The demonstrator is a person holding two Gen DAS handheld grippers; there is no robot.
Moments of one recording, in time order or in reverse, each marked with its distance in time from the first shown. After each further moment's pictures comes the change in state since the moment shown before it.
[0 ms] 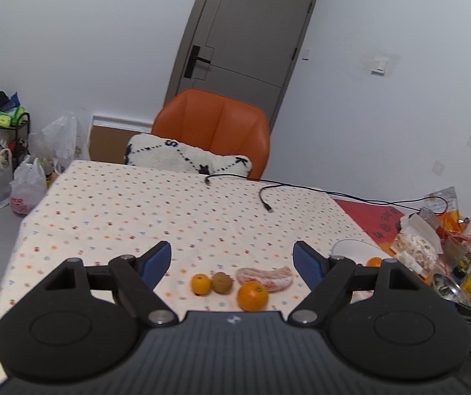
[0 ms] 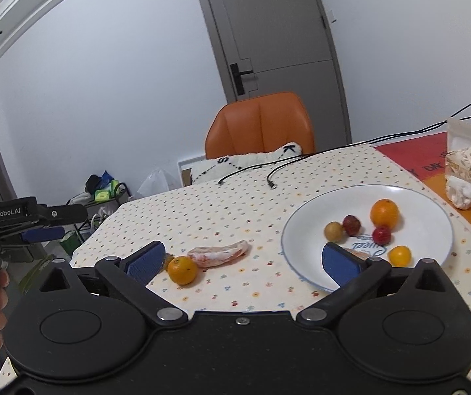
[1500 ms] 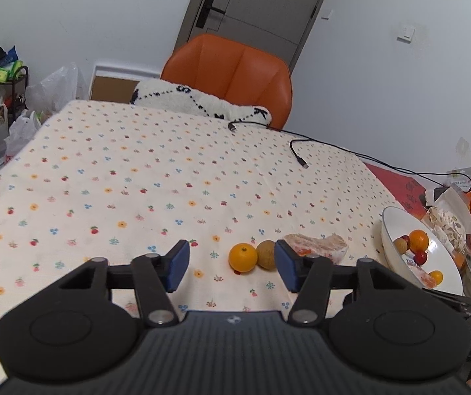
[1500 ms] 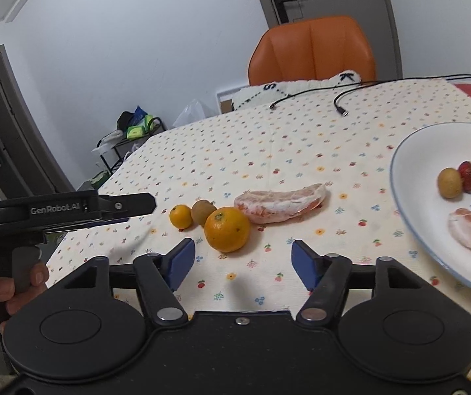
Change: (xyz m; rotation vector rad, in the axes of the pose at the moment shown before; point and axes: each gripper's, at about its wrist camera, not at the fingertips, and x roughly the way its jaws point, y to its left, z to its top) left arm 0.085 0.047 -0.022 -0.048 0.179 -0.009; right arm 0.106 0.035 -0.018 -0.017 0.262 0.152
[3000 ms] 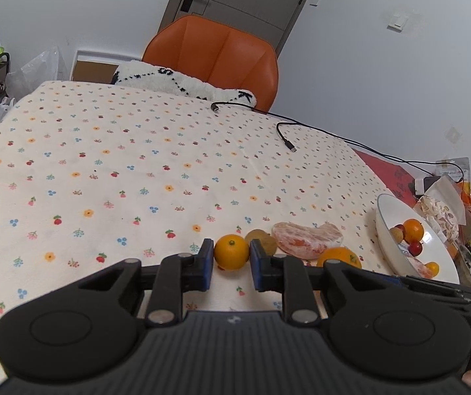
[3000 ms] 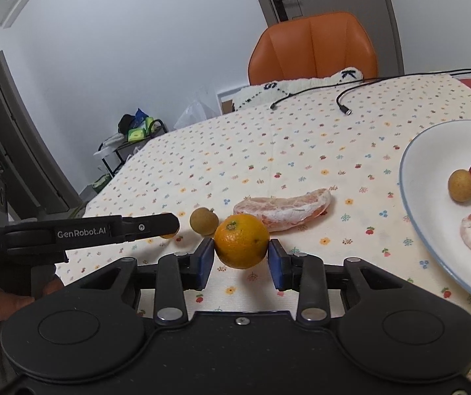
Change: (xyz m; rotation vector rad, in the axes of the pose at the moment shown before) left arm 0.023 -0.001 -0.005 0.003 0.041 -0.065; right arm 0.006 -0.005 0.005 0.021 -0.009 0.012
